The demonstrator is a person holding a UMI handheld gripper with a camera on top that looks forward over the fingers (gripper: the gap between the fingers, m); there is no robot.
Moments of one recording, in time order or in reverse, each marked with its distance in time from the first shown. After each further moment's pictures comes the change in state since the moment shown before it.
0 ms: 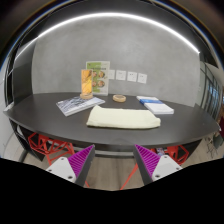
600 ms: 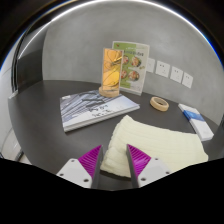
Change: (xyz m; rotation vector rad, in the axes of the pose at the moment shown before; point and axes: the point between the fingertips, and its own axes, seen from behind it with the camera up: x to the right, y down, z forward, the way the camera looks) arm -0.224 -0.064 0.240 -0.100 -0.215 -0.158
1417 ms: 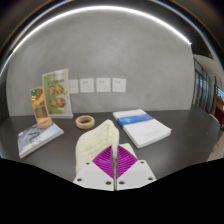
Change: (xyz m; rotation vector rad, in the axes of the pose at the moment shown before) arm 0.278 -0.033 -0.080 0.162 0.349 0.279
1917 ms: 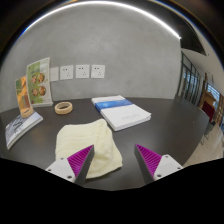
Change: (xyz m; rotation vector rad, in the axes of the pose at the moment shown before) arm 0.070 0.058 -0.013 -0.102 0.191 0.014
